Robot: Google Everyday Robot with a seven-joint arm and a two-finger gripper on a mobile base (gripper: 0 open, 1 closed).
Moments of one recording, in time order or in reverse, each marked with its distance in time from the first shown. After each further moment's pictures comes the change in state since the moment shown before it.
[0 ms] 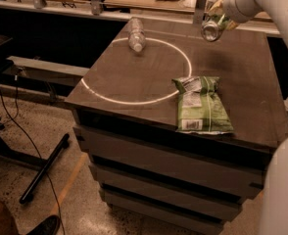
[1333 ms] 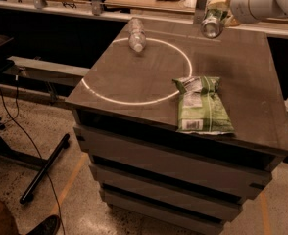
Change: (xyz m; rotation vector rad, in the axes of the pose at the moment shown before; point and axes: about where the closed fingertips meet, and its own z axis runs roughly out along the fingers) arm -0.010 -0.021 -0.040 0.252 -0.039 0.039
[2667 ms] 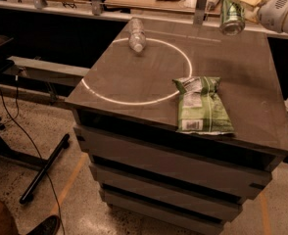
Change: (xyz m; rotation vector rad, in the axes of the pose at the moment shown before) arm 0.022 -0.007 -0.058 0.495 0.070 -0.208
